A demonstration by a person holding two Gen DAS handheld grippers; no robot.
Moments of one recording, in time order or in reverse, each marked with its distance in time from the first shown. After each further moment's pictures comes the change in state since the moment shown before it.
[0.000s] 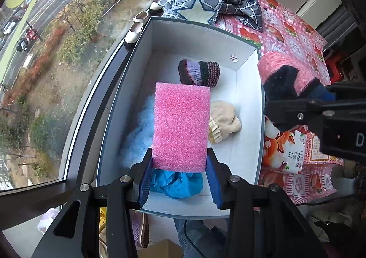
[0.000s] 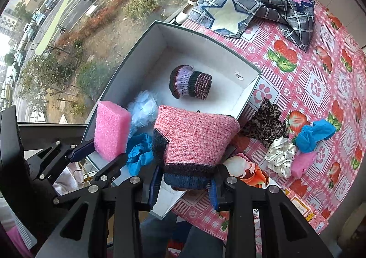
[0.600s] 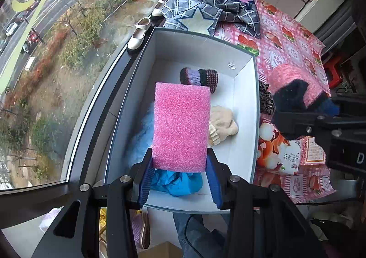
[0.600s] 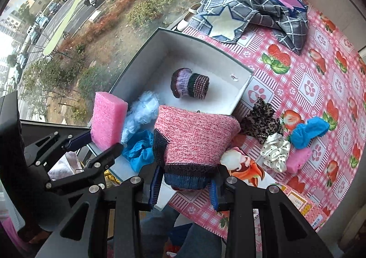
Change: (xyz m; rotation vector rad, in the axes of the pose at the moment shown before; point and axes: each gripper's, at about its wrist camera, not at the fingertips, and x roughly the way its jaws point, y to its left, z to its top) left arm -0.020 0.000 0.001 -0.003 -0.032 0.009; right arm -0.020 -0.001 -0.019 -0.010 -0.056 0.006
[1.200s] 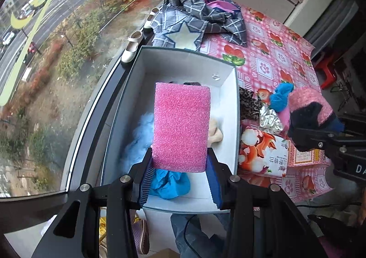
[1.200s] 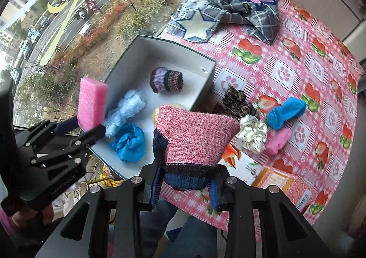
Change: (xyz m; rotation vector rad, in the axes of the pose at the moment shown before) left arm -0.025 -0.020 0.003 0.033 -0.062 -0.017; right arm -0.036 -0.036 -0.040 0.071 -0.062 -0.031
